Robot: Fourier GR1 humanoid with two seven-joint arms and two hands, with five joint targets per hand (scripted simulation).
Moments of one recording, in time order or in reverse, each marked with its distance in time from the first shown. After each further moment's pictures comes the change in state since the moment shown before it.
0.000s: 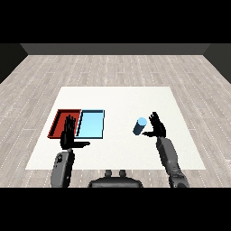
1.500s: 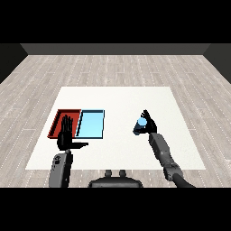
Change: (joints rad) left arm 0.027 0.001 0.009 -0.070 0.008 0.009 0.023; right arm -0.177 0.045 0.025 0.260 0.039 -0.023 -0.083
